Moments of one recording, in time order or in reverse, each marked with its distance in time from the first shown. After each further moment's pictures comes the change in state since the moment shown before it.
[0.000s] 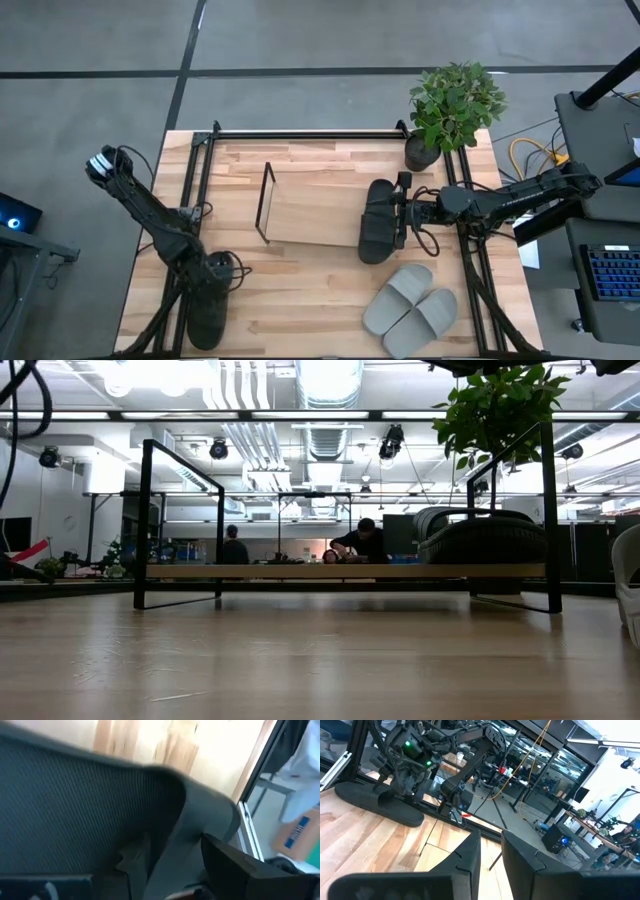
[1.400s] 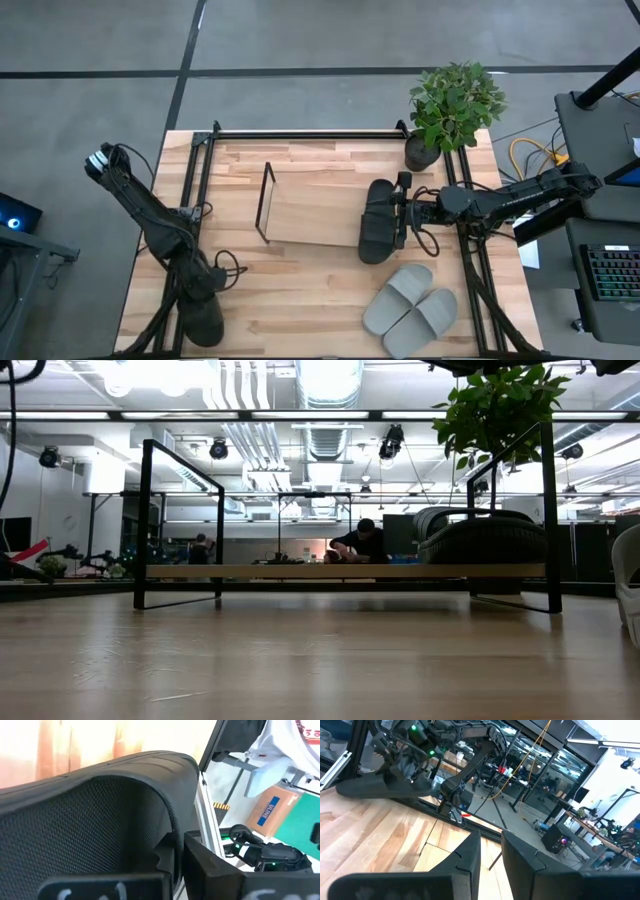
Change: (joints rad) left arm -0.001 -0.062 0.126 -0.120 0.103 -0.032; right arm 0.000 0.000 0.000 0.000 0.000 -0.007
